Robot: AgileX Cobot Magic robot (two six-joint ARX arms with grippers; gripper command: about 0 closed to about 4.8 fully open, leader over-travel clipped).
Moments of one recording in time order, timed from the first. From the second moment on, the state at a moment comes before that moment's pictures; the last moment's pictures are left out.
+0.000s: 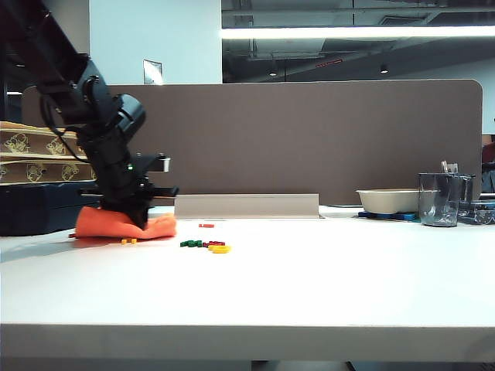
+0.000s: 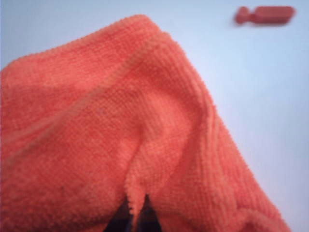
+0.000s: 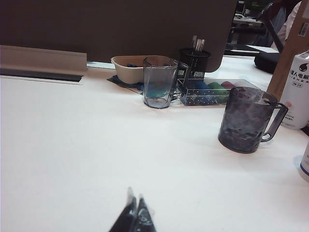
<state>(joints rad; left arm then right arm) -0.19 2.23 1.70 -0.33 0.01 0.09 -0.04 0.00 0.01 -0.02 0.02 -0.10</state>
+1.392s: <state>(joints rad) -0.33 2.03 1.70 -0.26 0.25 0.03 -0.04 0.00 0.01 -0.02 0.02 -0.10</state>
